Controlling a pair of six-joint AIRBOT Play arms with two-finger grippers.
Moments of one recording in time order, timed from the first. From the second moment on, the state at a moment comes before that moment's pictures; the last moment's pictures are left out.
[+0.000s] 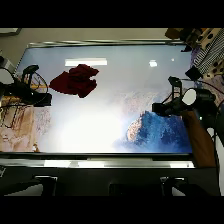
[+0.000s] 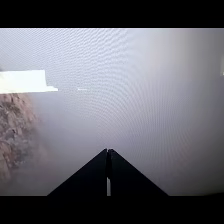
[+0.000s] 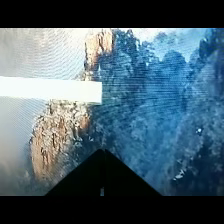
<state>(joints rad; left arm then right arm) 0.02 -1.39 1.44 1.38 -1.43 -1.46 0.08 -1.21 1.09 -1.37 1.15 1.64</state>
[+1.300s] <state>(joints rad) -0.10 -2.07 1.99 1.39 -1.10 -1.68 0.08 -1.21 1.09 -1.37 1.15 1.64</state>
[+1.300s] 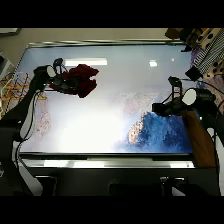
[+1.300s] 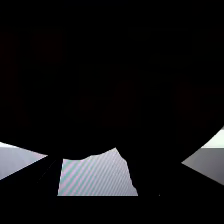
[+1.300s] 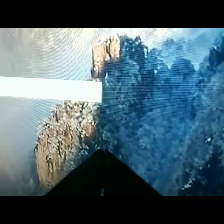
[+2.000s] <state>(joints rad) -0.17 -2.05 2.03 1.30 -1.22 -1.60 0.08 -1.21 1.09 -1.37 1.15 1.64</state>
